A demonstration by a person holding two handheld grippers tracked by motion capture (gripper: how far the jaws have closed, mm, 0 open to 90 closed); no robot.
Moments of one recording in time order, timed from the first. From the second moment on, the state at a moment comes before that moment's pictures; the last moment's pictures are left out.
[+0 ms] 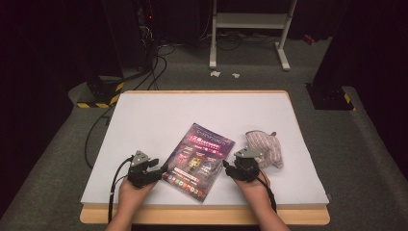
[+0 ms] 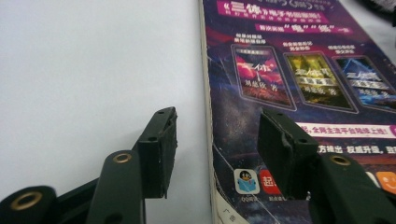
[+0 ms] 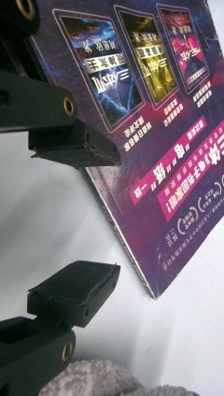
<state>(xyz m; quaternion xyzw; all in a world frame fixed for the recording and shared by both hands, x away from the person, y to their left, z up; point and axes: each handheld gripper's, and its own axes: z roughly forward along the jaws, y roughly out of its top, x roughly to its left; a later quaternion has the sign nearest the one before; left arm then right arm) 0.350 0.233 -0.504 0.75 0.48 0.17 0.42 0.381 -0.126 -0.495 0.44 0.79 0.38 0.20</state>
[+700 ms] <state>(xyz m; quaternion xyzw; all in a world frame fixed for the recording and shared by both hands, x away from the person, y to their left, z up) 0.343 0.217 -0.506 0.77 0.46 0.14 0.41 0.384 -0.115 -0.502 0.45 0.80 0.38 0.14</state>
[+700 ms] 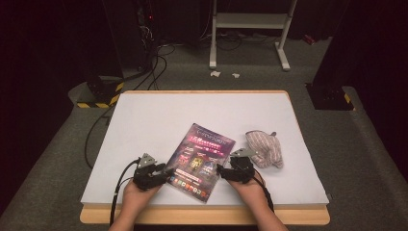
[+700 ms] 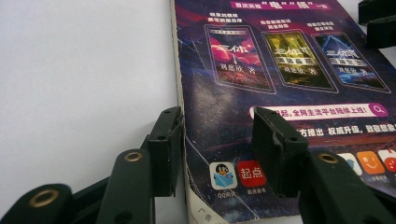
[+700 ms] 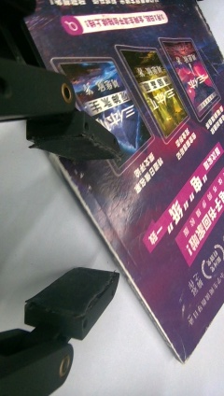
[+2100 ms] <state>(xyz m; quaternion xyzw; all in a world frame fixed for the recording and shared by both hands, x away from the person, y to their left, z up) 0.329 0.184 -0.506 0.80 0.42 0.12 0.42 0.402 -0.106 -0.503 0.44 0.80 0.38 0.16</state>
